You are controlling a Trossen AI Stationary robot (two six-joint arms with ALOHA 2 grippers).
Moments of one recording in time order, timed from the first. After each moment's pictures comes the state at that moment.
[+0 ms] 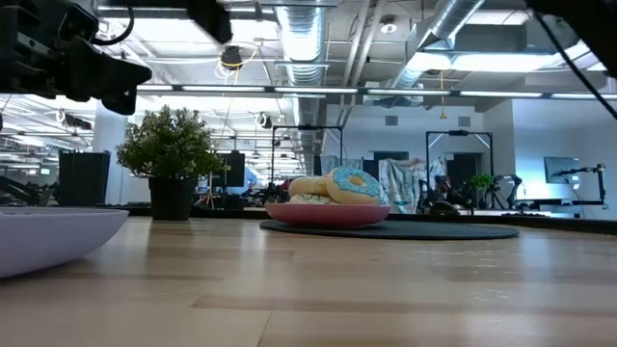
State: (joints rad) left arm 0.03 0.01 0.01 0.05 0.06 0.04; right arm 0.22 2.37 2.35 -0.72 -0.23 0.23
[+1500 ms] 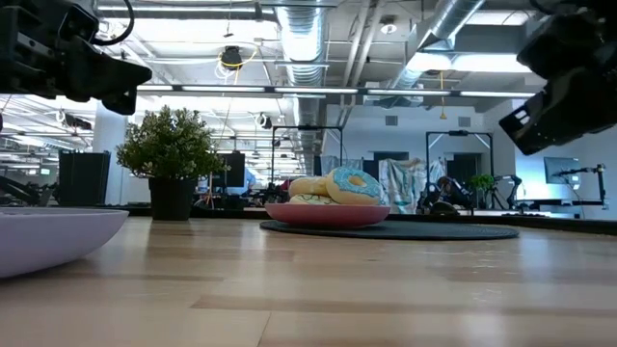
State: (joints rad) left arm 0.03 0.01 0.01 0.05 0.06 0.04; right arm 0.39 0.82 0.24 0.02 0.13 0.27
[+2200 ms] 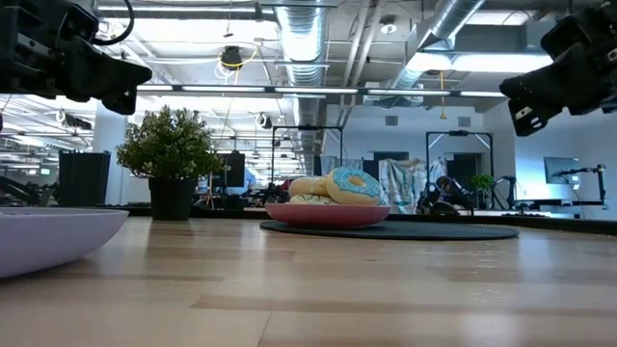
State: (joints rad) left arm 0.03 0.01 0.01 0.05 0.06 0.04; right arm 0.23 0.21 0.01 0.11 0.10 0.15
